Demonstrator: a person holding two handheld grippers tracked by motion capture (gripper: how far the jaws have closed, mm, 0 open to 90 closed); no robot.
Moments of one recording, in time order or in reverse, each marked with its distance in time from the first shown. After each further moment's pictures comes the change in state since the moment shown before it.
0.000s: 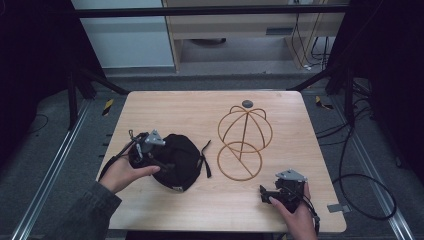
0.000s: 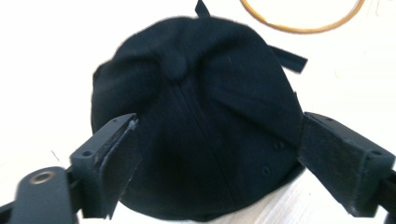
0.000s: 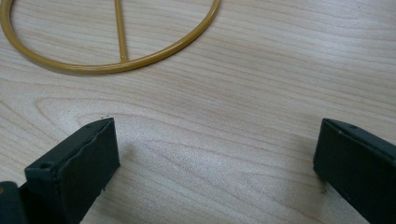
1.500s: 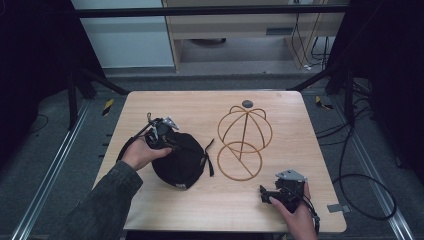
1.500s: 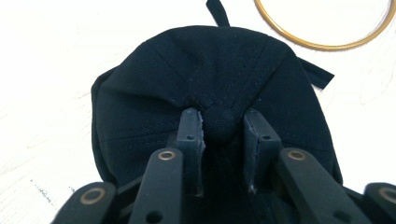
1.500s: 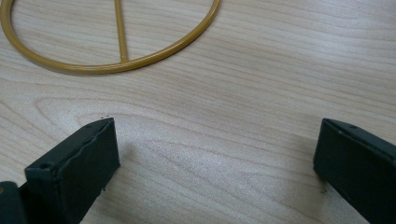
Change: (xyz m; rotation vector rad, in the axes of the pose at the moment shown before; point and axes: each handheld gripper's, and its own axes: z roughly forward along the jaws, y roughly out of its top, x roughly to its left) left arm 0.028 0.038 0.037 0.116 -0.056 -0.007; right arm 0.000 0.000 0.000 0.000 0.000 -0.001
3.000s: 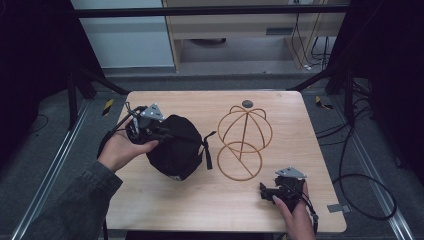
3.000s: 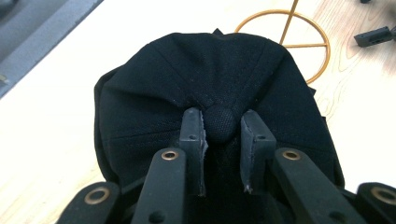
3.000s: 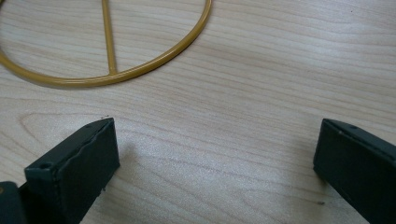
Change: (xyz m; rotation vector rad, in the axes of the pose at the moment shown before) left arm -0.020 0.008 -0.091 -0.188 0.053 0.104; right arm -0.002 0.005 0.005 0.000 -0.021 0.018
